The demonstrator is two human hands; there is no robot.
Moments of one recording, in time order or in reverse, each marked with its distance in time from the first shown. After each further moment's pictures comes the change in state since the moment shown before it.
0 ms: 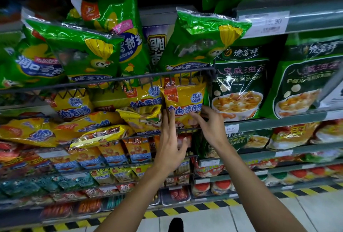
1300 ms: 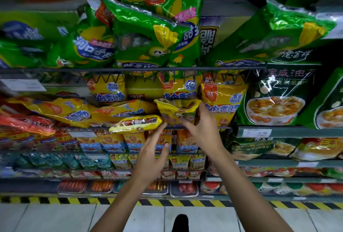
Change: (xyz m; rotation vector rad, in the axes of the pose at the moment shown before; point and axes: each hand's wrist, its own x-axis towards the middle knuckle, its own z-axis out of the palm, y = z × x) left_hand -0.071 -0.054 -0.114 -0.076 -0.001 -0.287; right_hand -0.024 -0.077 0.091 -0.104 -0.174 -0.010
